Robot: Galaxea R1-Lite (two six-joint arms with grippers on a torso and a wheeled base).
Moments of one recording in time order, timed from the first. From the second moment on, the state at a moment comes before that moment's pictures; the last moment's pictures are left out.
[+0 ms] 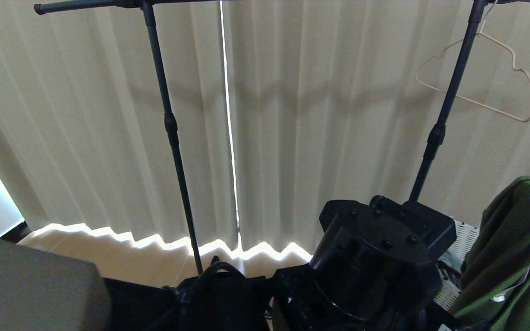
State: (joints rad) left arm -1.15 2.01 -1.20 -0.48 -0.06 -0.13; right arm 0.45 0.90 -0.71 -0.10 0.24 0.03
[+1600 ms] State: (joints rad) left arm -0.86 1.43 -0.87 -0.25 0.12 0.08; right arm 0.40 0.95 -0.82 -0.10 0.23 0.02
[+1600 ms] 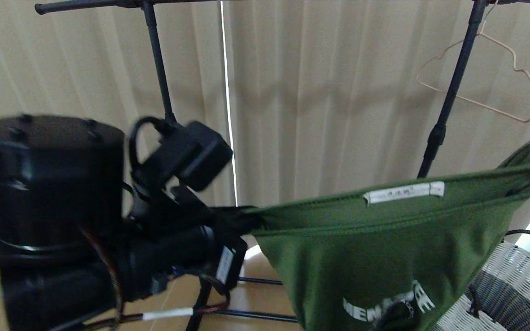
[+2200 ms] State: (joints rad) left arm -0.48 1.40 -1.04 -0.24 0.11 0.08; right arm 0.33 1.19 -0.97 -0.12 0.18 0.02
